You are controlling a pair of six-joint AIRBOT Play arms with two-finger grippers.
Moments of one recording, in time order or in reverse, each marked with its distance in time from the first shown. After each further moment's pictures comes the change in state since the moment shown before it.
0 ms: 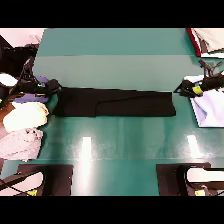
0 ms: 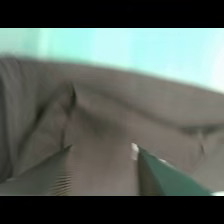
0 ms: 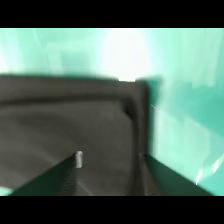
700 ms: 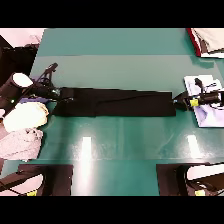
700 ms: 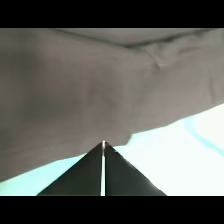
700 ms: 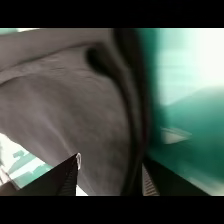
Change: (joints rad) left arm -0.195 -0.003 0.004 -0.019 -0.142 0.017; right arm -0.119 -0.160 -0.156 0.306 0.091 -0.240
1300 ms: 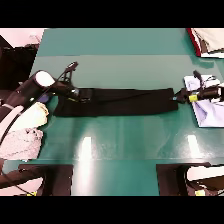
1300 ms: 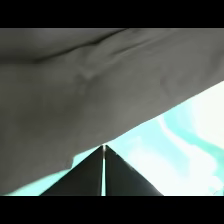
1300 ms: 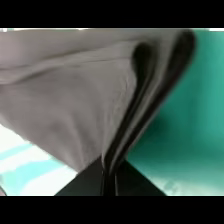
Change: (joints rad) left arm -0.225 -0.121 0.132 -0.024 0.066 -0.075; right arm 0.038 0.082 0.071 0.025 0.023 -0.069
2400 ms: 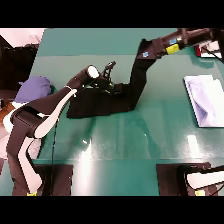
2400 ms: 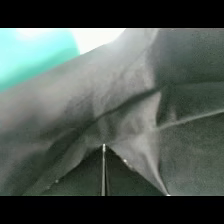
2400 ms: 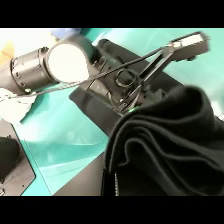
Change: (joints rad) left arm -0.158 -0.615 0.615 -0.103 -0.023 -0.034; right arm 0.597 -0.038 0.822 -0.005 0.131 0.301
